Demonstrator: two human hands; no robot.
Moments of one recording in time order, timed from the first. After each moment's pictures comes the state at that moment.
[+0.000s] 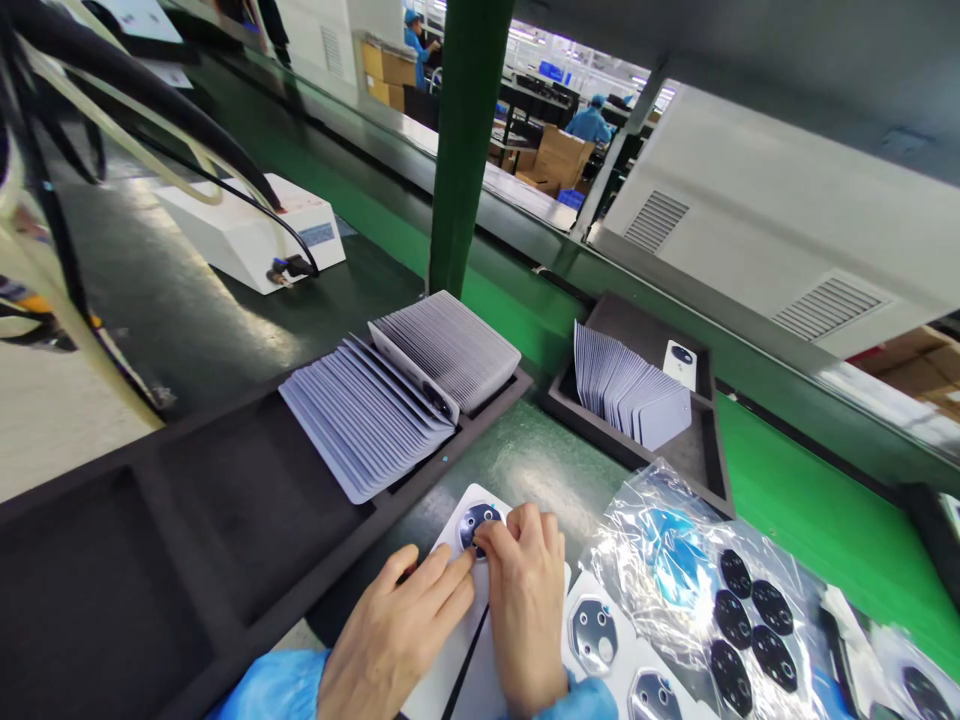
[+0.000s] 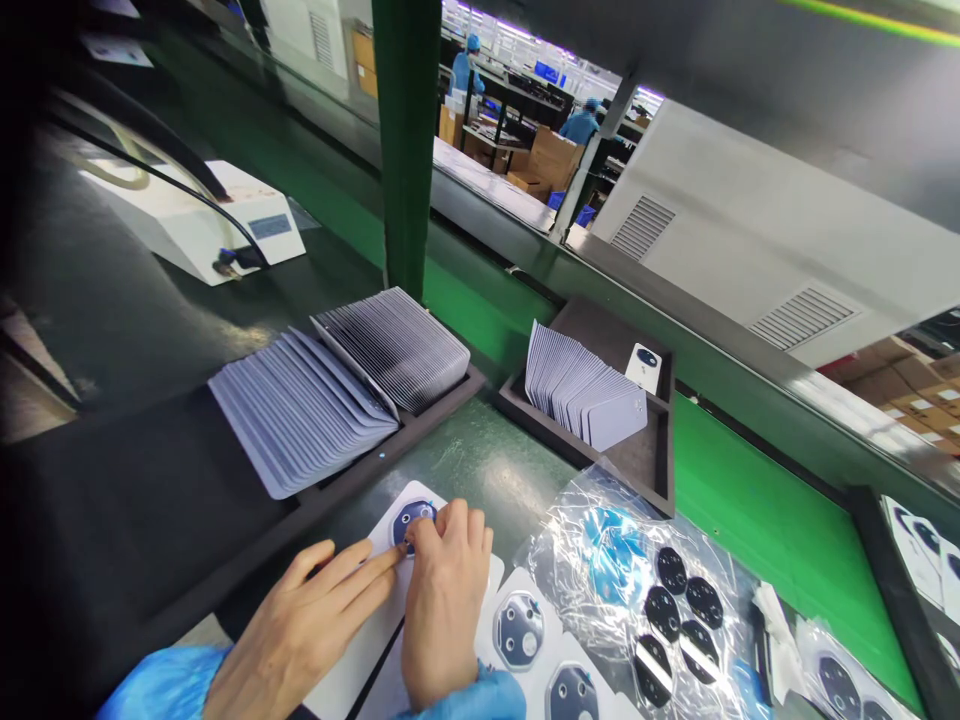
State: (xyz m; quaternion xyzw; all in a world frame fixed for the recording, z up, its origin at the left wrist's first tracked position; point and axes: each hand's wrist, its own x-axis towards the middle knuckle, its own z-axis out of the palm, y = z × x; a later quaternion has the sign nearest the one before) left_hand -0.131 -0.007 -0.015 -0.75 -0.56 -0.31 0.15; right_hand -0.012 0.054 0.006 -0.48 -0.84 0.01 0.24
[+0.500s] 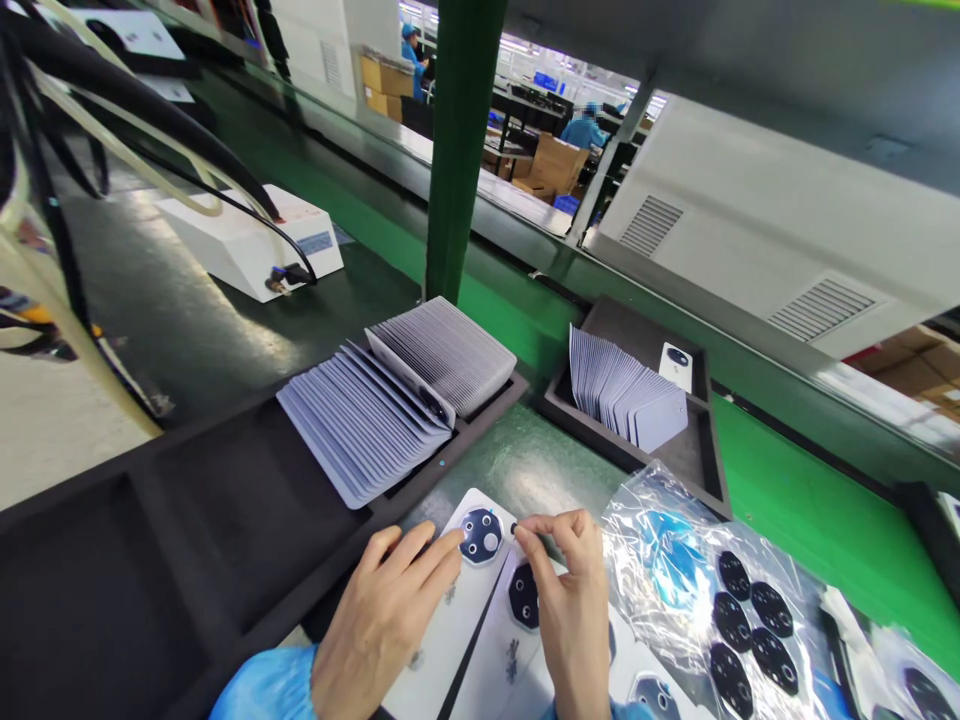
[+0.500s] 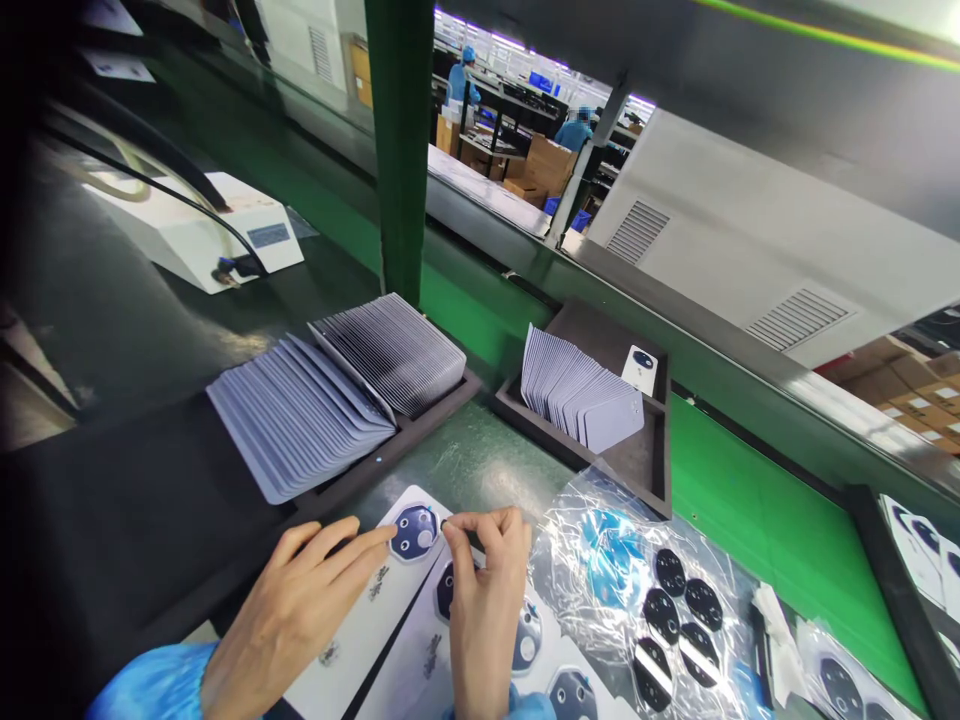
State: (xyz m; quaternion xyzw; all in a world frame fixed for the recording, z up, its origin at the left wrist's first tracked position) left_hand -0.141 -0.002 -0.017 -0.73 -0.59 -0.34 0.09; right_hand 0.015 0.063 0.020 -0.55 -0.71 0.22 0.38
